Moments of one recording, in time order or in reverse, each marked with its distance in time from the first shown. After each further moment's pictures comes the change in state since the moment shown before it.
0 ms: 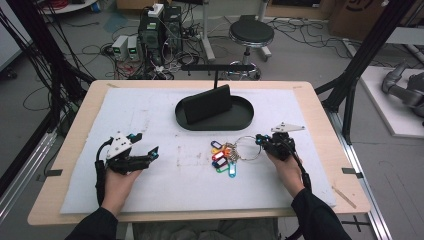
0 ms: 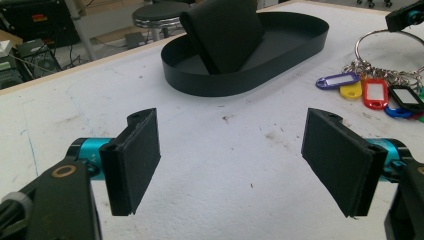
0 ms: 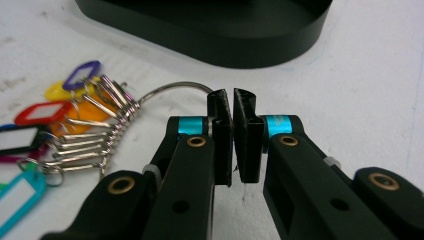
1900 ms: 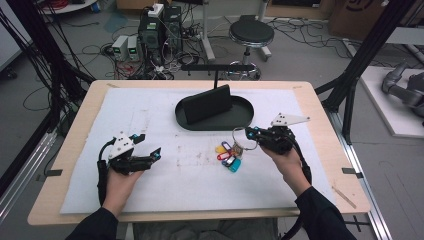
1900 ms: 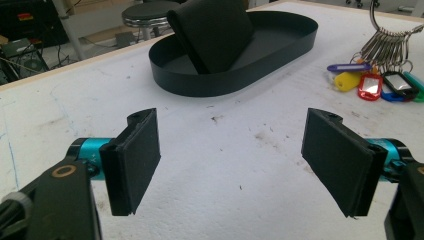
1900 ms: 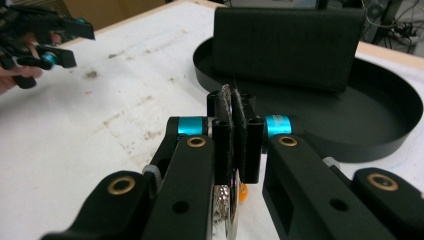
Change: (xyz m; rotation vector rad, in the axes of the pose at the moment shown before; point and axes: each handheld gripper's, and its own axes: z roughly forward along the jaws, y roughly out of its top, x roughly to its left) left arm -0.003 -0.001 0.004 0.001 -0.033 -0.005; right arm 0.029 0.046 -0.036 -0.146 0.269 -0.102
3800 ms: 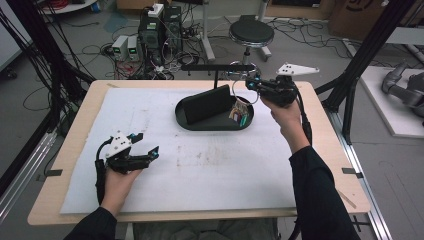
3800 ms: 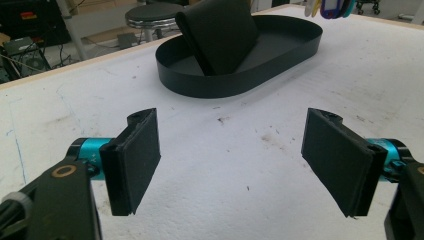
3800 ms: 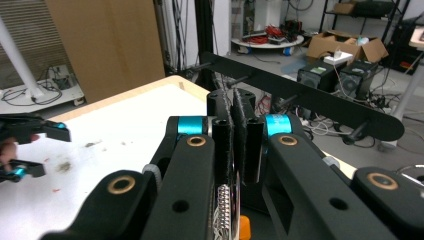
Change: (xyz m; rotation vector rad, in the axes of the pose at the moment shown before) left arm 0.007 -0.002 -0.002 -0.013 0.004 -0.019; right arm -0.048 0.109 0.008 -0.182 -0.009 -0.060
